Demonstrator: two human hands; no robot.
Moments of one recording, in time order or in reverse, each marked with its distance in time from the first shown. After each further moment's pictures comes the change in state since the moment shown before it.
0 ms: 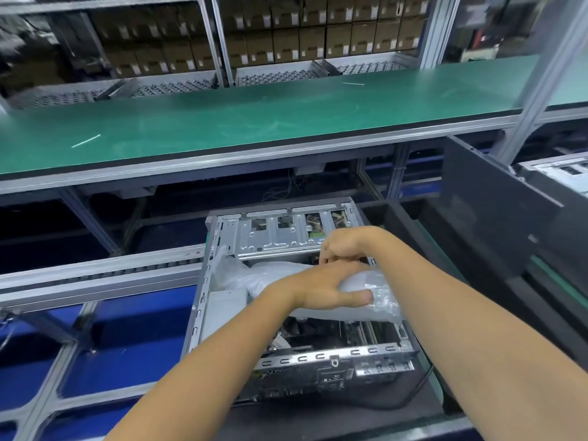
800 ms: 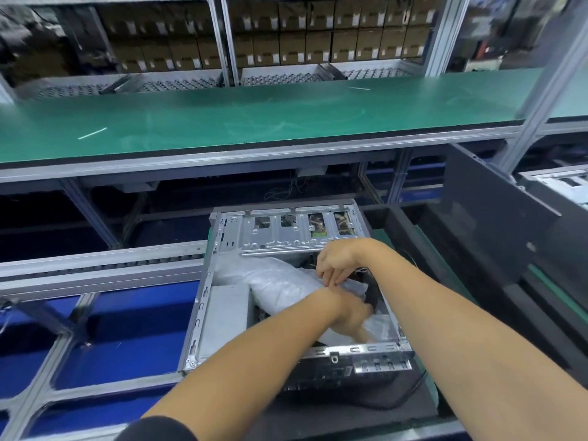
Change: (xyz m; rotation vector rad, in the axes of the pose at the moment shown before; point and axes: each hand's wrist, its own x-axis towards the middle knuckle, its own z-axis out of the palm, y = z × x) left_hand 0.041 0.013 0.048 0.705 -0.399 -0.120; right_hand 0.007 -0.002 0.024 0.135 -0.087 0.005
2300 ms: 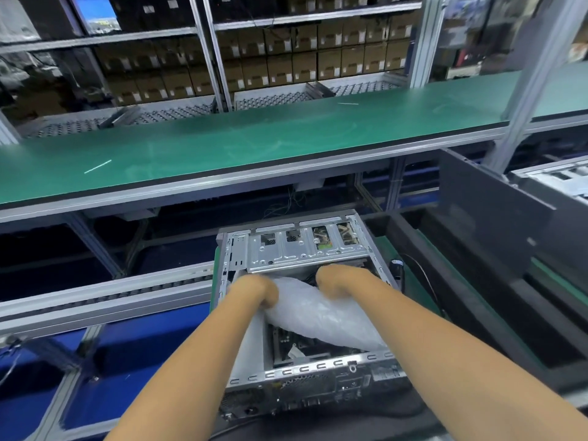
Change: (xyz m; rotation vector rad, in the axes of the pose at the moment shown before) left_hand -0.090 -0.126 0.023 -0.301 -0.060 -0.708; right_hand 0.012 -0.015 0.039 -0.495 0.224 0.025
